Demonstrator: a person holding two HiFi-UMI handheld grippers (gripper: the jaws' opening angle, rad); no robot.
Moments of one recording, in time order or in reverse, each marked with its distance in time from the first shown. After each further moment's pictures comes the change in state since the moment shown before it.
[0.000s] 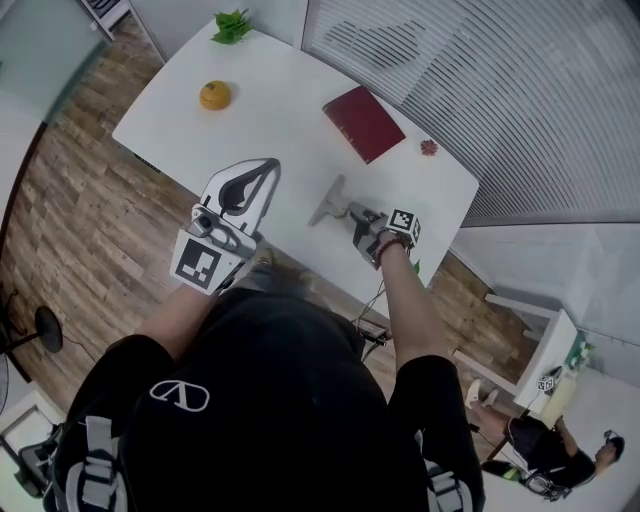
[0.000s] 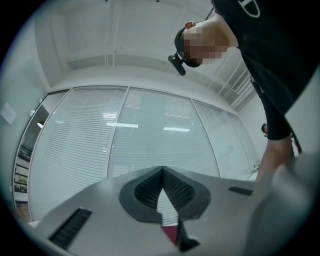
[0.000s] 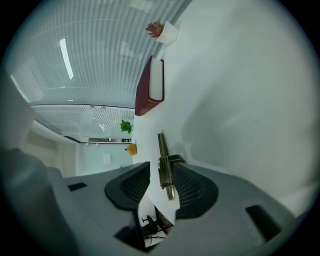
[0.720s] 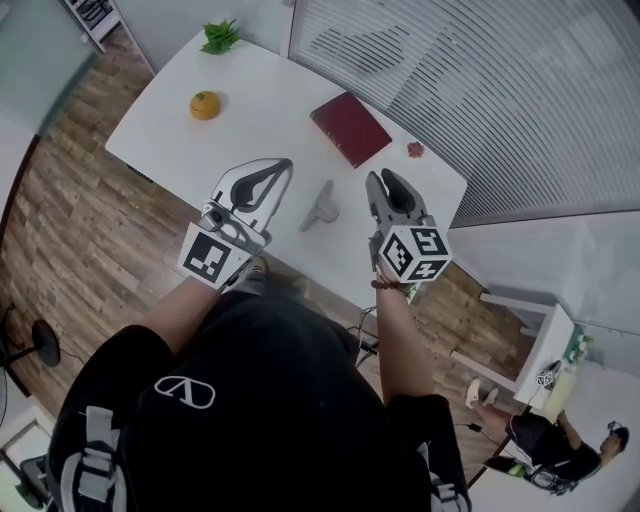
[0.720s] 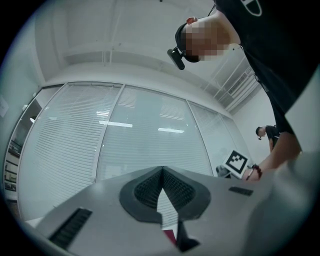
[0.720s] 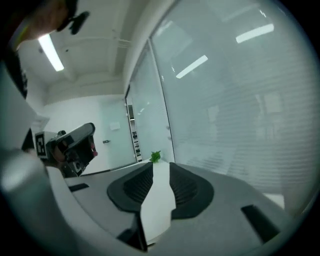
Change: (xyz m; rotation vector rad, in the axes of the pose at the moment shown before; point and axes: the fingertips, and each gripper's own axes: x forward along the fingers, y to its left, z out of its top) left arm 0.028 -0.030 0.002 -0.016 -0.003 -0.077; right arm -0.138 0.299 -0.007 -1.269 -0.521 -0.100
